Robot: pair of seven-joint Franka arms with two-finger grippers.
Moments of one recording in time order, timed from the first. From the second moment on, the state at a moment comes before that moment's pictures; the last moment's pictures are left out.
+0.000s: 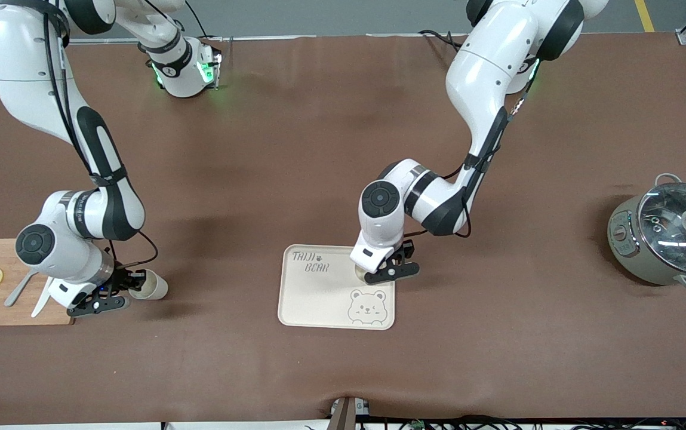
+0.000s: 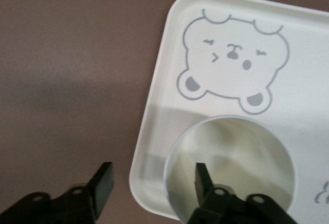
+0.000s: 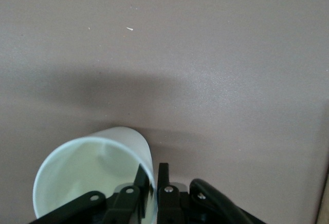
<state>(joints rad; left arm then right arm) -0.63 0.89 -0.02 -1.25 0.19 2.16 -0.93 0.02 0.66 -0.06 -1.67 0.02 2.40 -0.23</state>
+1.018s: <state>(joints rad) -0.52 0.68 -0.01 -1.18 0.11 1.80 -0.73 0.03 0.66 -0.04 -1.53 0.15 2.22 -0.23</state>
